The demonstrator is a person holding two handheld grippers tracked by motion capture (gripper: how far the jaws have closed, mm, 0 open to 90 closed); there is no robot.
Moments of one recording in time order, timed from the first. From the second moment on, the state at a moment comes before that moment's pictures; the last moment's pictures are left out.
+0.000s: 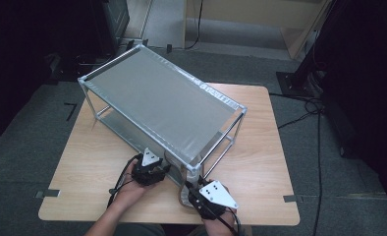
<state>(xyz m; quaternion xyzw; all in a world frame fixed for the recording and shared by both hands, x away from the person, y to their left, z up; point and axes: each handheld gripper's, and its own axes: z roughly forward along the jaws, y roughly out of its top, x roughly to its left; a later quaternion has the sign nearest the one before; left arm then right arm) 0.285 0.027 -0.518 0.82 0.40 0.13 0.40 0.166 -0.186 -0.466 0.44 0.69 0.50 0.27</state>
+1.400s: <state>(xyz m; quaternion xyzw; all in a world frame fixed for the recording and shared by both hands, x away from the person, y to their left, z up) 0.294 0.151 -0.499 0.66 0.49 0.27 0.51 0.188 -0.309 -0.504 0.52 0.68 0.42 0.30</state>
